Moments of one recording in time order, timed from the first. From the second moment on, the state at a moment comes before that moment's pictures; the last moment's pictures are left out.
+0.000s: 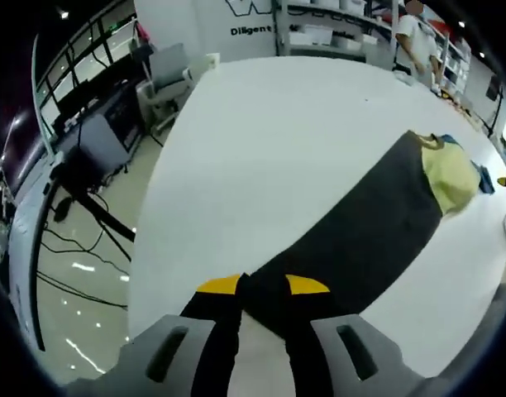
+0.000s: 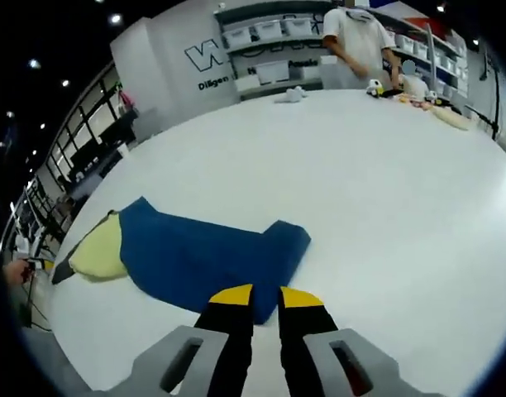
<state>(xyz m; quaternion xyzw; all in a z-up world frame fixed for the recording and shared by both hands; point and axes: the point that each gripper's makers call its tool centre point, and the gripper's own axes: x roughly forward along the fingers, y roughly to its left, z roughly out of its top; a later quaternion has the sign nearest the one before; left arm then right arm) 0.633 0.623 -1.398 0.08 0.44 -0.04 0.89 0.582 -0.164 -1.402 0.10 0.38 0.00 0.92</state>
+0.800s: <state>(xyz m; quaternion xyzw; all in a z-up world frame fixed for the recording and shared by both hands) 0.622 0.380 -1.386 0.13 0.35 -0.32 0.87 0.607 0.042 -1.391 0.01 0.34 0.28 0.90</state>
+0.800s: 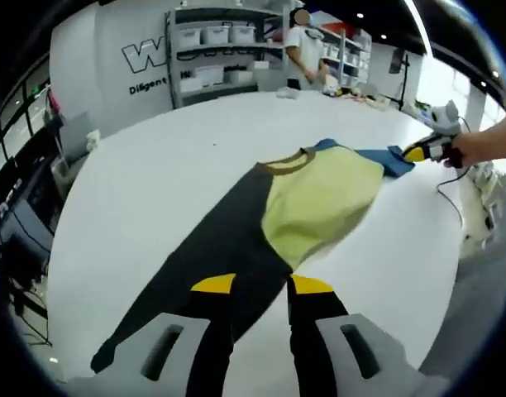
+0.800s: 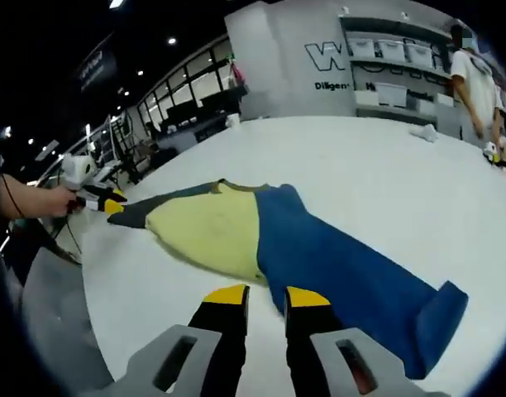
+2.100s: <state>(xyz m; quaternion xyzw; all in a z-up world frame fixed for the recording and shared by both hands) 0.671 0.272 -1.384 0.17 0.31 -0.38 0.85 0.606 0.243 -1.410 -0.21 0.27 0.49 0.80</state>
